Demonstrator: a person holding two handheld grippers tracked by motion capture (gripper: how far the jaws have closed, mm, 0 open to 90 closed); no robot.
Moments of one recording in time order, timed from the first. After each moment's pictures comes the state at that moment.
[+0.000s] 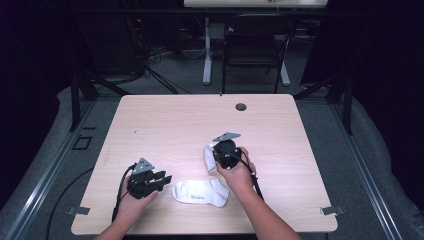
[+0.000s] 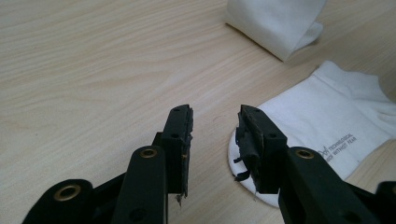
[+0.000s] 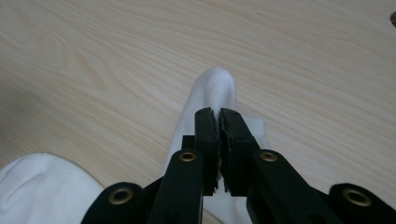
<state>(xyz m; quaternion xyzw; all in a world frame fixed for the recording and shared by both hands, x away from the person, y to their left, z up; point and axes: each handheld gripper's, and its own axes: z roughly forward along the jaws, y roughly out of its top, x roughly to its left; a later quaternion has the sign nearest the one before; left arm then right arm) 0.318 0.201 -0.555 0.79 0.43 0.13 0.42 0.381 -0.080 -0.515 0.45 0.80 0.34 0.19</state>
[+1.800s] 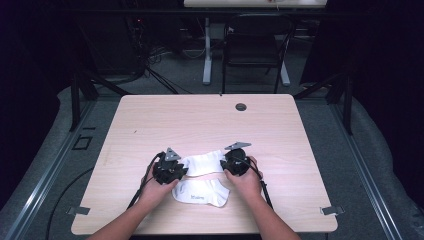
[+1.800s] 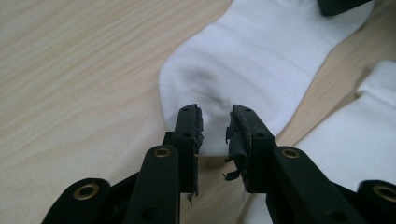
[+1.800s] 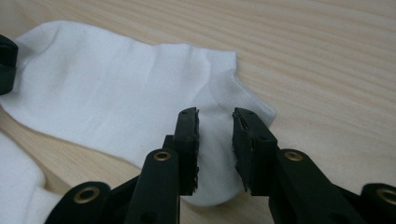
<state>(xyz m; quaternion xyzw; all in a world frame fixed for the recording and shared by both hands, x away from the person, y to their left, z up) 0.369 0.143 -0.573 0.84 0.39 0.14 0.34 0.389 -0.116 -0.574 0.49 0.79 0.34 0.15</state>
